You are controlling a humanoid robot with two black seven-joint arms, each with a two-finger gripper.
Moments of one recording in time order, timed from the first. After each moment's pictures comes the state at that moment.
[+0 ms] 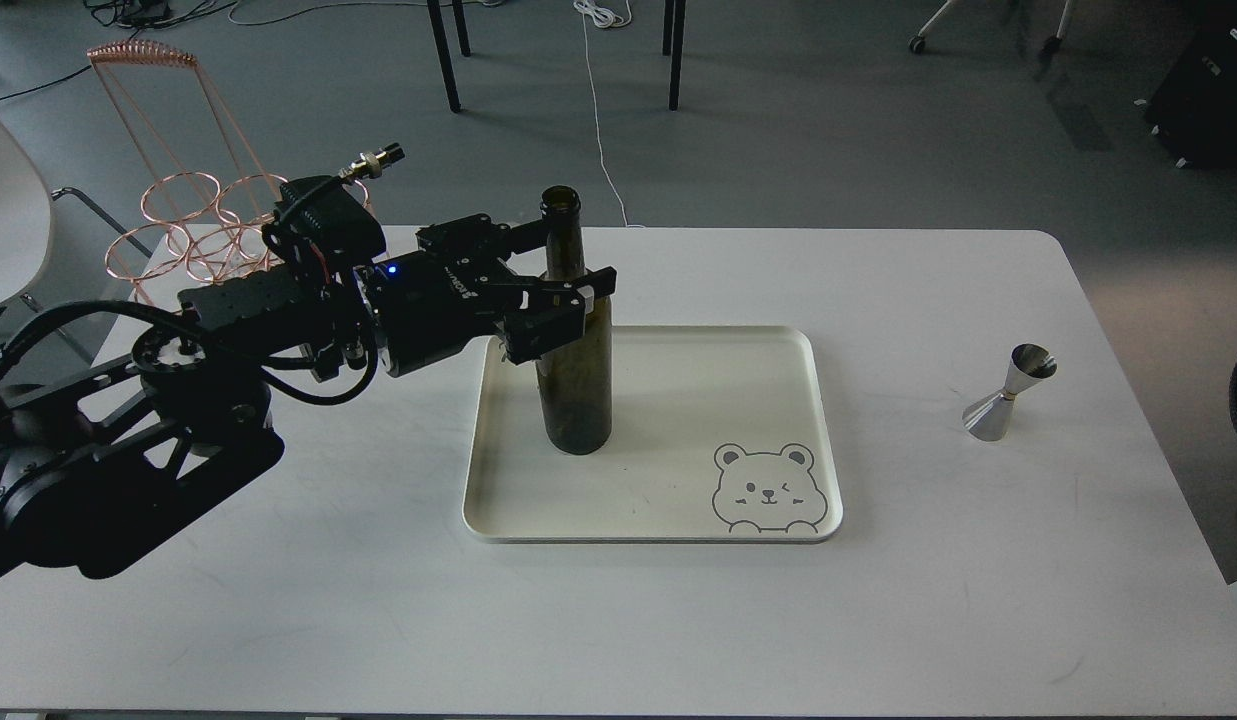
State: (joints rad) left arm -0.68 0.56 -0.71 -1.56 1.95 -0.16 -0.20; right arm 0.87 -0.64 0.75 0.35 0.08 0.49 0.34
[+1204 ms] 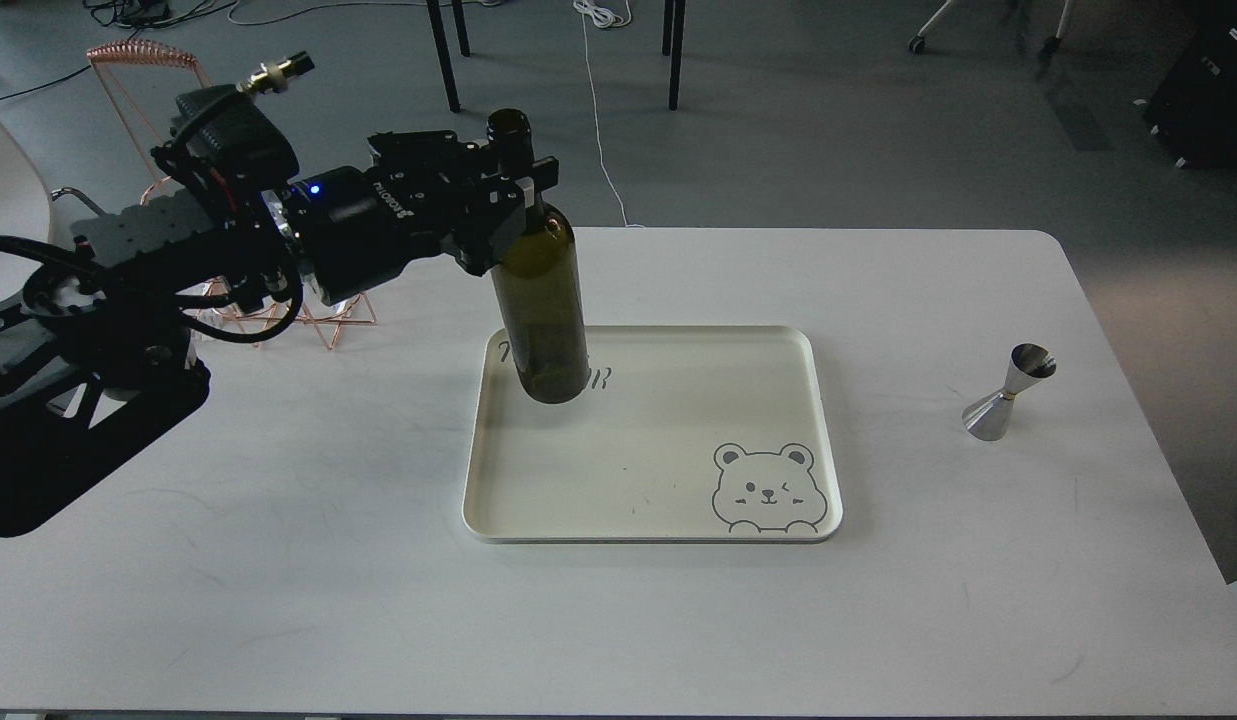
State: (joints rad) left arm -0.75 0.73 -0.79 -1.61 1.88 -0.13 -0.21; right arm 0.87 -0.66 0.75 0.35 0.07 0.49 0.34
